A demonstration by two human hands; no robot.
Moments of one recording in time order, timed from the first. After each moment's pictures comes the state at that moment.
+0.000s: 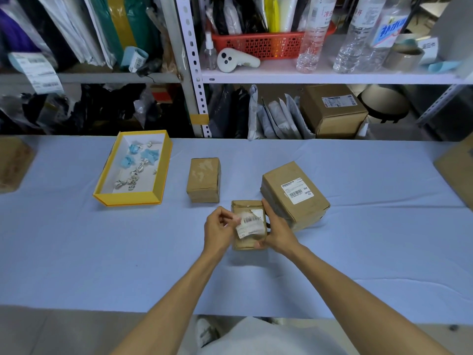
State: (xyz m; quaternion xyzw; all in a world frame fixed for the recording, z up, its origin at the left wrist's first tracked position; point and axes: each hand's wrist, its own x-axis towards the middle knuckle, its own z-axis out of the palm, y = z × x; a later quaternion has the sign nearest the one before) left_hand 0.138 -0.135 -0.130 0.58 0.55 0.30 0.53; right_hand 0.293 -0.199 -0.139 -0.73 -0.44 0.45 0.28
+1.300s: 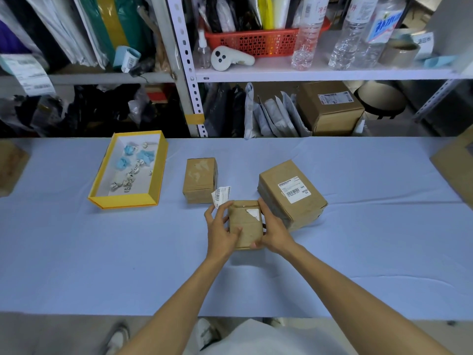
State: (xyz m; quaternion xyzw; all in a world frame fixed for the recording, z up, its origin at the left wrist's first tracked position) left_hand 0.146 -0.148 -0.137 0.61 0.51 0.31 0.52; right_hand 0.292 -0.200 -0.142 -0.72 -0.43 0.45 0.30
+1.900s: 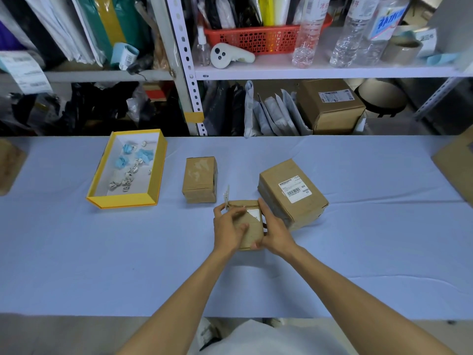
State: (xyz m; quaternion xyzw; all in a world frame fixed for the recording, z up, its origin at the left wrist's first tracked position) left_hand 0.164 -0.136 -0.141 0.67 0.56 0.20 0.45; right_hand 0.291 -0.199 -0.148 -0.73 -0.44 0.44 0.28
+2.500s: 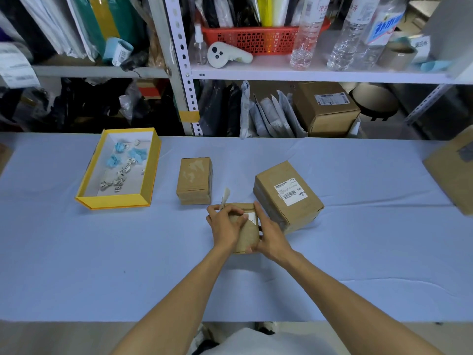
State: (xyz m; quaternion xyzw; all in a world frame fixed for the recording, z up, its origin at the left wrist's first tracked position) left_hand 0.182 -0.126 -0.148 0.61 0.59 0.24 0.47; right_hand 0.291 -0.198 -0.155 -0.74 -0.45 0.42 0.25
